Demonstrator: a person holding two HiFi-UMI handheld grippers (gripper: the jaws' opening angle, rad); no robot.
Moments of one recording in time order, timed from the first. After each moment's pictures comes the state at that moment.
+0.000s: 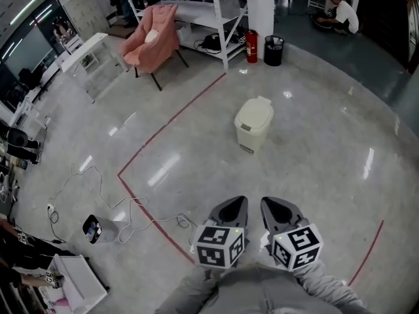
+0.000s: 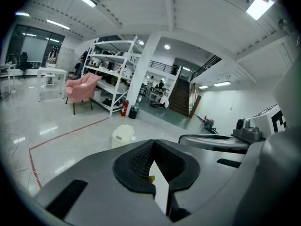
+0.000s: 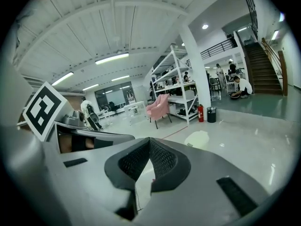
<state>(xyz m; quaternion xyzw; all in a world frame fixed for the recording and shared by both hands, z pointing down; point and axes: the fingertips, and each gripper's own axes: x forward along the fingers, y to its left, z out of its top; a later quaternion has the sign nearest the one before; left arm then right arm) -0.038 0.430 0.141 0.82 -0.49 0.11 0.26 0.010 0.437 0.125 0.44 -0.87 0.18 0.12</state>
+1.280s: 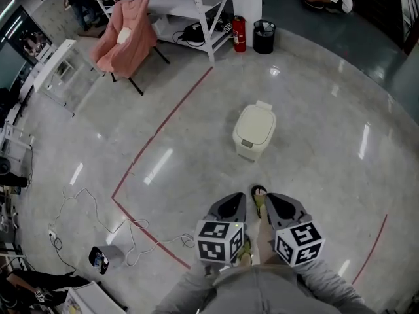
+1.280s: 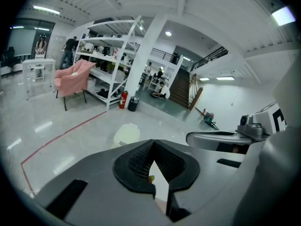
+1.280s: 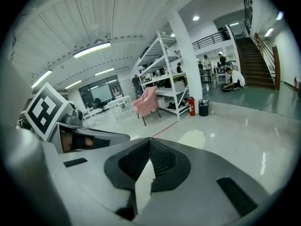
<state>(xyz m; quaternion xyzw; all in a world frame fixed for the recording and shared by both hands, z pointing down) -0.076 0.194 0.195 0.83 -0.44 0.17 0.31 -0.013 0.205 0.174 0.48 -0.83 0.23 0.15</state>
